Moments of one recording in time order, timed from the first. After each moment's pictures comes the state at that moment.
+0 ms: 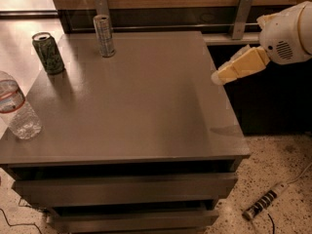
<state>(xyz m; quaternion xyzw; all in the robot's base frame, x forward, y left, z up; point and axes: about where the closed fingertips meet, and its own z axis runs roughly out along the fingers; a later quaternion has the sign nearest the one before) 0.555 -0.183 0.976 -0.42 0.79 0.05 0.45</state>
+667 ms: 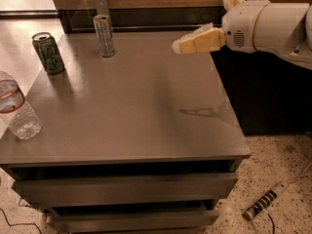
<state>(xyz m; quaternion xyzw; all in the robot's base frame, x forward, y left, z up) 0.616 -0.115 1.013 -0.37 0.69 0.15 0.60</state>
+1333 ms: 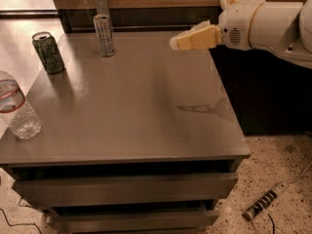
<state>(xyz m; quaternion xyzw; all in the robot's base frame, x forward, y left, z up) 0.628 -0.106 1.012 -0.36 0.69 0.16 0.61</state>
